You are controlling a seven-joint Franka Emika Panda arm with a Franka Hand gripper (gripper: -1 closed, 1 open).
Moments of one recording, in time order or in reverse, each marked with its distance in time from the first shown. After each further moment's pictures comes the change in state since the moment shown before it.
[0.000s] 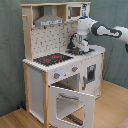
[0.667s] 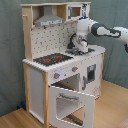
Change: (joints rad) arm 0.014 0.000 -0.004 -0.004 0.003 0.000 0.057
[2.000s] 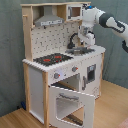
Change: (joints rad) arm 0.099 -0.009 0.206 0.000 -0.005 -0.201 0.091
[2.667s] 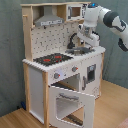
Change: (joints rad) arm 0.180 -0.077 0.030 -0.001 -0.002 -0.067 0.000
